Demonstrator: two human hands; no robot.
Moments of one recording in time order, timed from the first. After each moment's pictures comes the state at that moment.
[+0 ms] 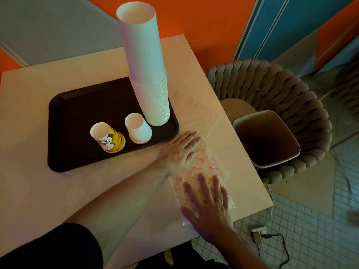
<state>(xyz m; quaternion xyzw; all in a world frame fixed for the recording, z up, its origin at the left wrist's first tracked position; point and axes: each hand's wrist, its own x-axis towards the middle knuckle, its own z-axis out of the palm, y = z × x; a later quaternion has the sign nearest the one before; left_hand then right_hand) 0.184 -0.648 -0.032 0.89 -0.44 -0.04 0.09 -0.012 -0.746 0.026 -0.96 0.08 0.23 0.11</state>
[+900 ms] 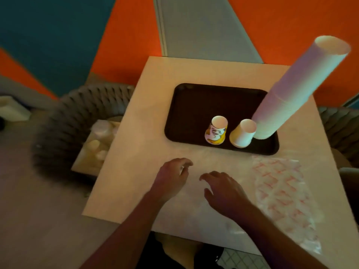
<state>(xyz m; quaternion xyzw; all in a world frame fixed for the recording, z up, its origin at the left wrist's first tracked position) 0.064 -0.381 0.089 0.91 0.05 -0.06 0.40 0.075 -0.568 0.117 -0.94 -0.22 0.24 0.13</state>
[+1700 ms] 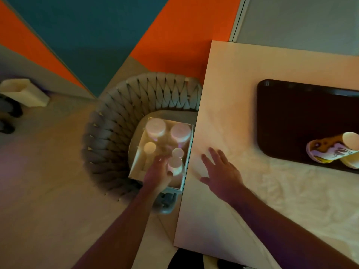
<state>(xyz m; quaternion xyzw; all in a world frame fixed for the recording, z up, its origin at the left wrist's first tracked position) 0.068 -0.037 -0.020 0.92 0.18 -0.15 0.31 0.119 -0.252 0.048 -0.94 -0.23 0.26 0.04</state>
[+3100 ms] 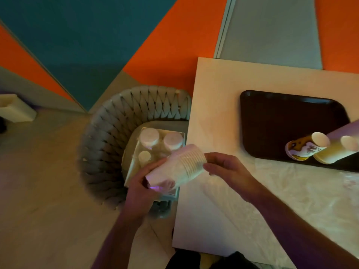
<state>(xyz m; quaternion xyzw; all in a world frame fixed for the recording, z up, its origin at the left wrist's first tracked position) 0.013 -0.050 0.122 0.65 0.19 0.00 0.73 0.110 -0.277 0.138 -0.75 -0.06 0.29 0.59</state>
